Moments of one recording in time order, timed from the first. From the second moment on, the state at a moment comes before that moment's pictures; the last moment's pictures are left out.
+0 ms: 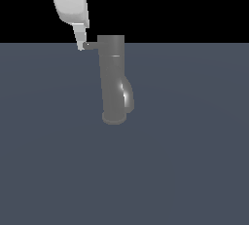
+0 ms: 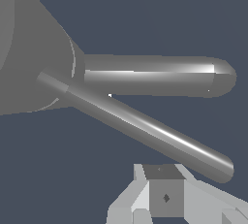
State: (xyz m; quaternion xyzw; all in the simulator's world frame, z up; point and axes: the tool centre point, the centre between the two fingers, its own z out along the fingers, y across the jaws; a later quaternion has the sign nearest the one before) arm -0.093 0.095 0.285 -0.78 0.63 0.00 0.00
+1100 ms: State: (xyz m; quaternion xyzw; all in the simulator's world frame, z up) arm -0.096 0.012 0.285 -0.78 0.62 0.00 0.00
